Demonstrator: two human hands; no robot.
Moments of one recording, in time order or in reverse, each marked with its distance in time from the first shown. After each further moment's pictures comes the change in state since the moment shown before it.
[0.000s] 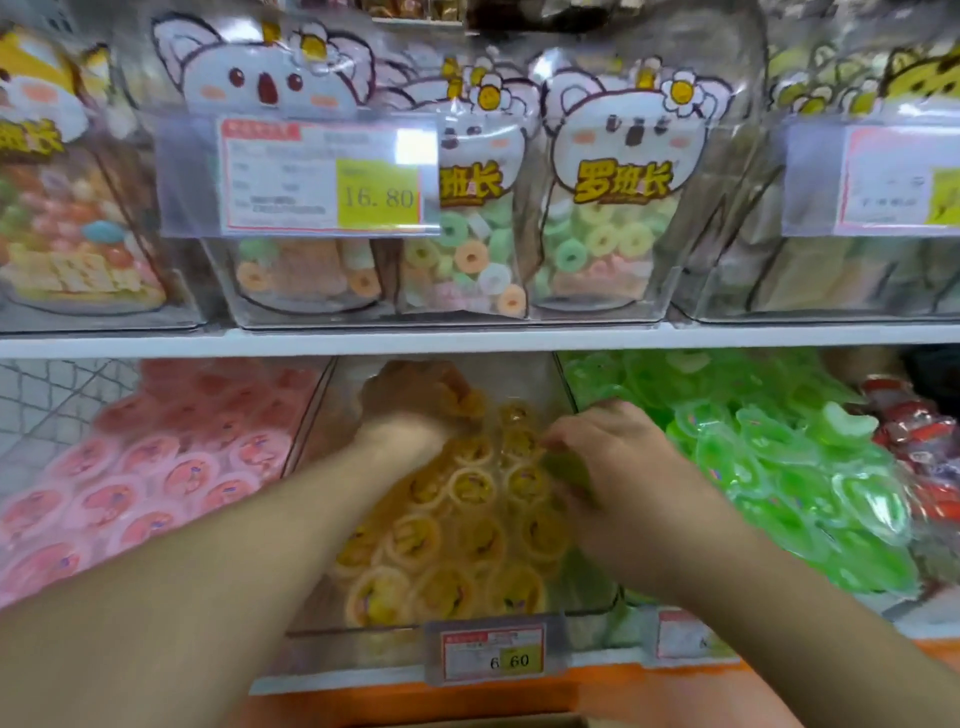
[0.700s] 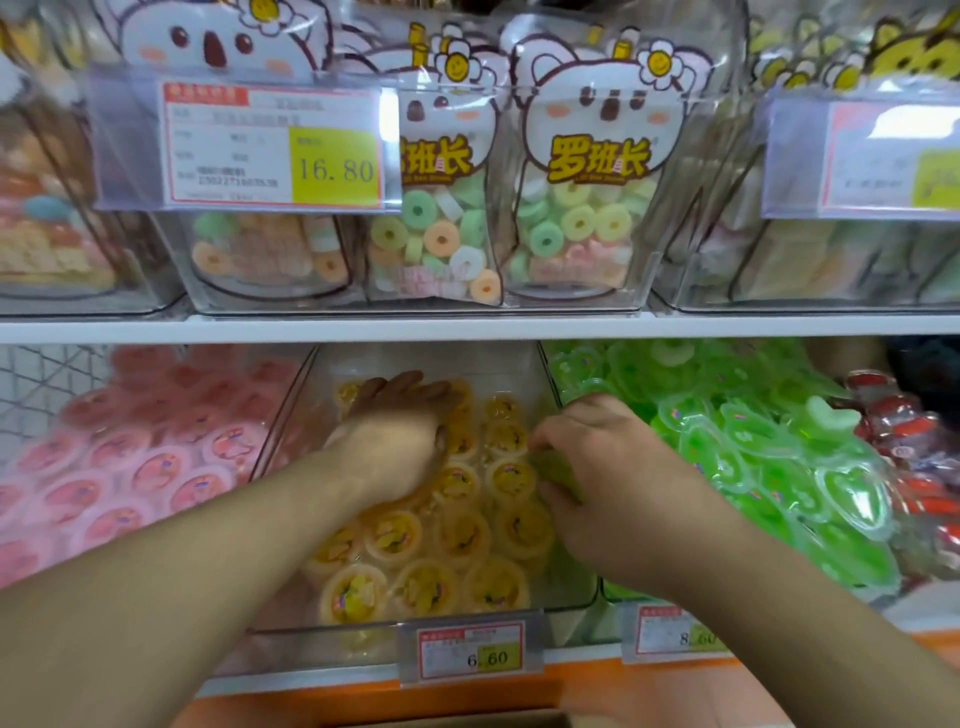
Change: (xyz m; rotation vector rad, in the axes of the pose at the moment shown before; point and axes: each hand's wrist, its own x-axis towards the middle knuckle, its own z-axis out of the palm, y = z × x) left_hand -0.018 -0.008 0.006 0.468 -0.205 0.276; right_hand -0.001 0.004 -0.001 -0.015 0.007 -0.051
